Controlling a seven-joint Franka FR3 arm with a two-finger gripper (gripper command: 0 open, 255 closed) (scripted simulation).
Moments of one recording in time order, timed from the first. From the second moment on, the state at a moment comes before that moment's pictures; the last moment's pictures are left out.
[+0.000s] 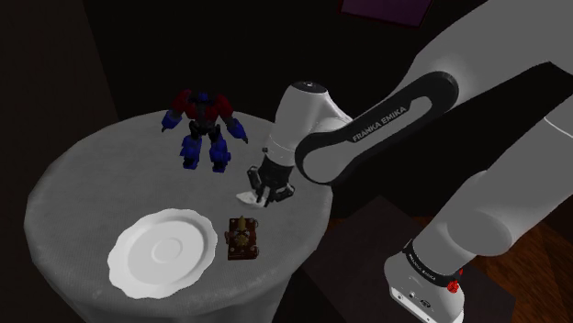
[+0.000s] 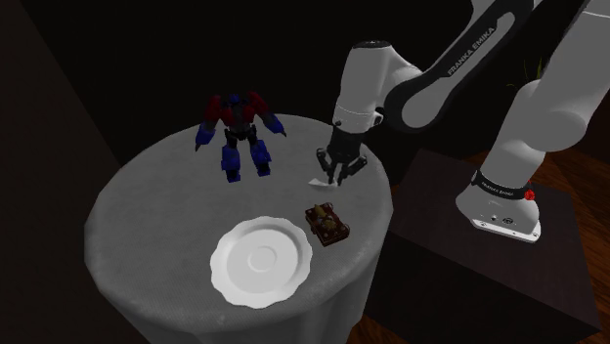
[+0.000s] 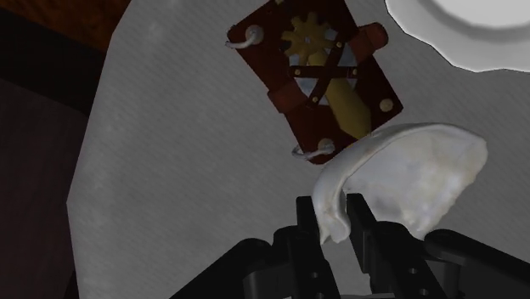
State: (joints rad) arm 0.07 -0.08 0.57 -2.57 0.16 2.64 1.56
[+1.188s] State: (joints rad) arm 0.37 0.45 0.56 -1.89 -0.35 2.40 2.16
